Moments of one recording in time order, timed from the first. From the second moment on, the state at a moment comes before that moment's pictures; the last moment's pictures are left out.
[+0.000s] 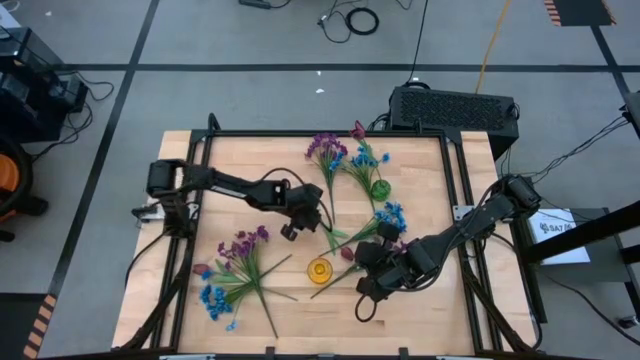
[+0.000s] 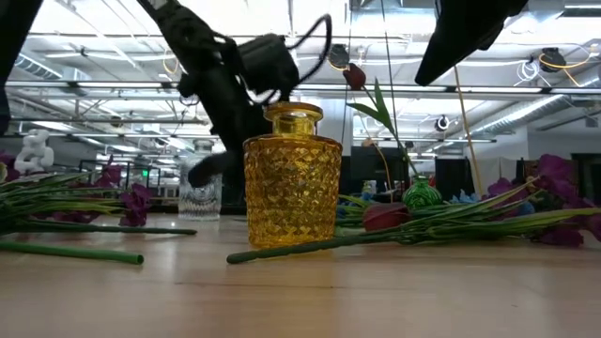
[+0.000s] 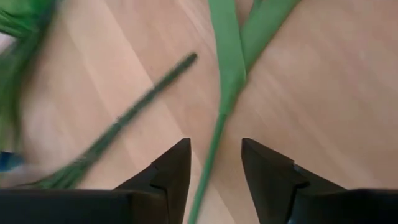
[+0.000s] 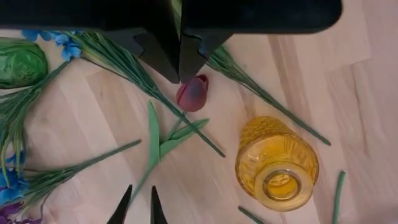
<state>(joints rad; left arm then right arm) 0.10 1.84 1.02 -0.18 0.02 0.77 0.53 1.67 1.32 -0.88 0.55 0.79</state>
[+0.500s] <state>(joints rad) 0.11 1.93 1.14 -0.30 0.03 0.77 0.57 1.67 1.32 -0.82 0.55 0.79</state>
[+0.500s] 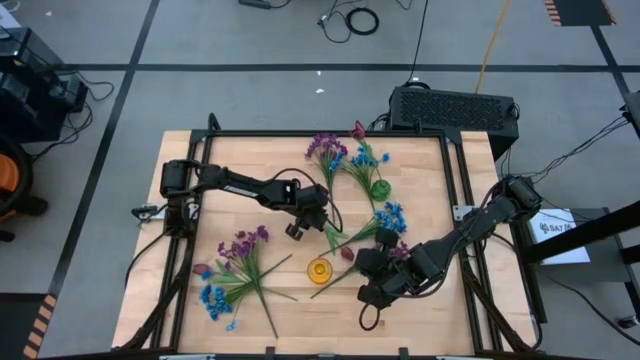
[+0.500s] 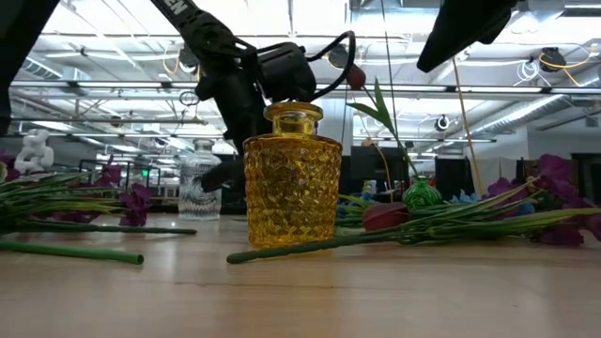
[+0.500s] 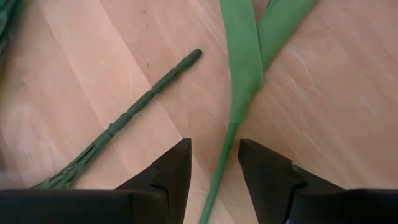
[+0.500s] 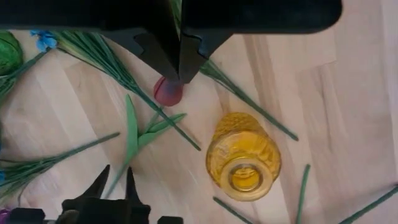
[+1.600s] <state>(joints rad) 0.07 1.95 1.43 -0.70 -0.10 0.77 0.57 1.67 1.32 -0.79 0.54 0.77</state>
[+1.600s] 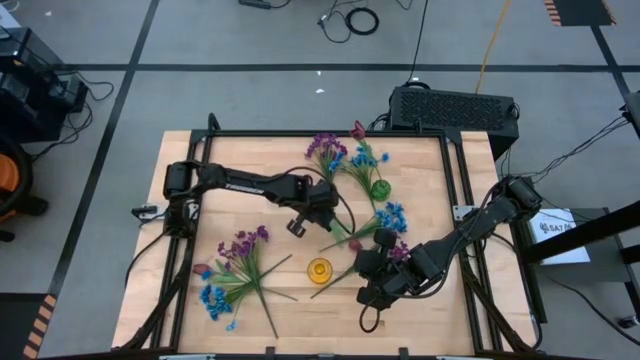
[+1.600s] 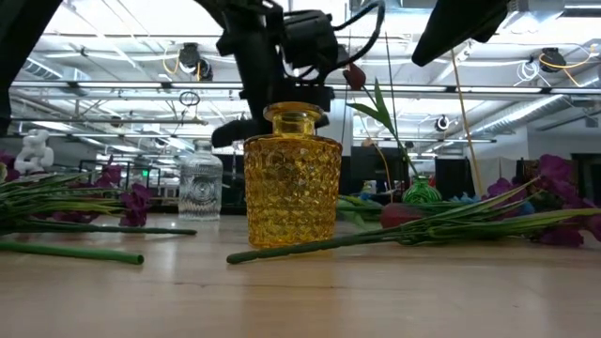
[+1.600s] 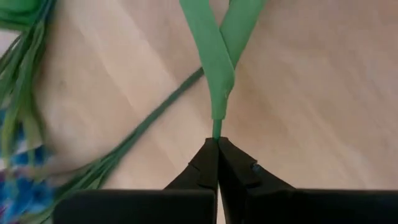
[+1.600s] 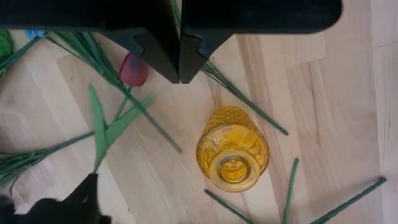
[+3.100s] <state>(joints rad) -0.09 1.95 1.58 -0.97 -0.29 0.56 0.23 1.68 1.00 -0.53 0.38 0.11</state>
